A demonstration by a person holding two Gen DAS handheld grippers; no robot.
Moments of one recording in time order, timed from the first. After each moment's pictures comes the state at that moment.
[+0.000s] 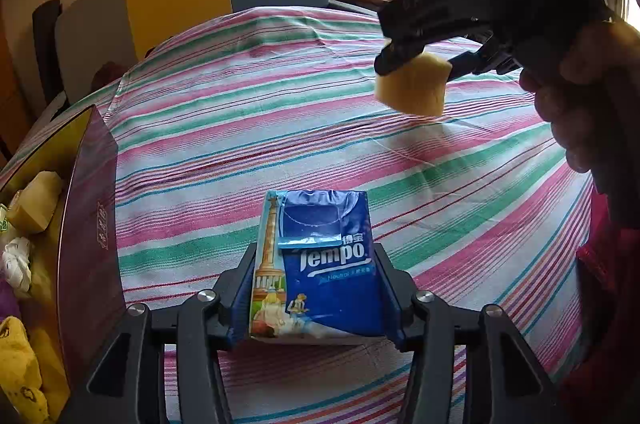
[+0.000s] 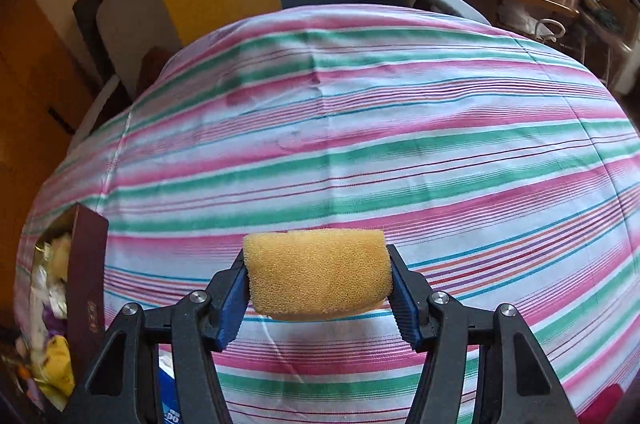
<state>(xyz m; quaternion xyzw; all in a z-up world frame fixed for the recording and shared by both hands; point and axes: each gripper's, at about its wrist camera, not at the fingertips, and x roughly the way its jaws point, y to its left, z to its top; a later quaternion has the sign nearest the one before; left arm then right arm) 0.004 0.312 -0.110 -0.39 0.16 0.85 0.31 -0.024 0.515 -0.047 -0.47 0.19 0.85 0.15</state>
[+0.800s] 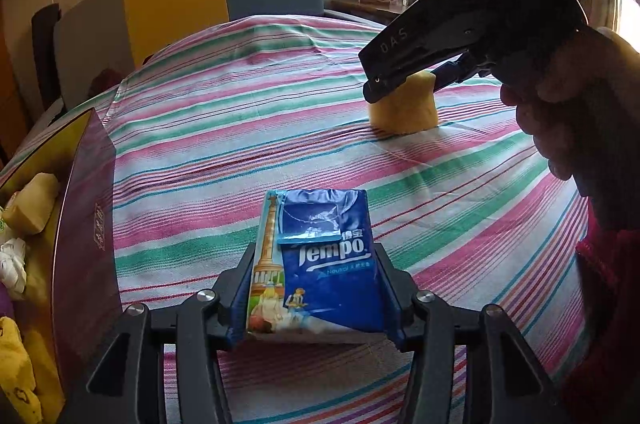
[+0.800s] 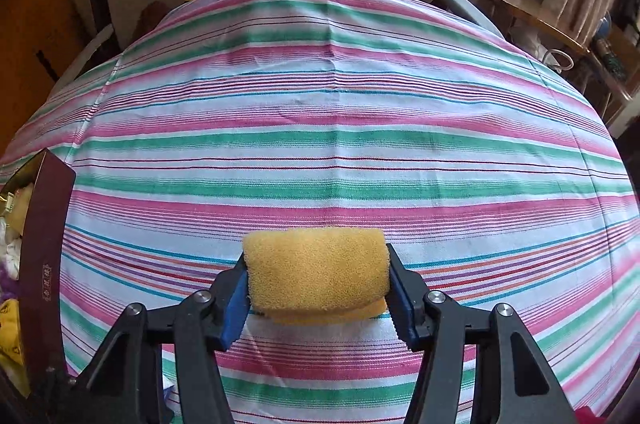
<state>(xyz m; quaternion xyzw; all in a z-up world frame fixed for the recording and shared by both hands) 0.007 0.310 -0.116 -0.38 0.15 0.85 0.32 -0.039 0.498 -0.067 -0.50 0.11 0.84 0.16</state>
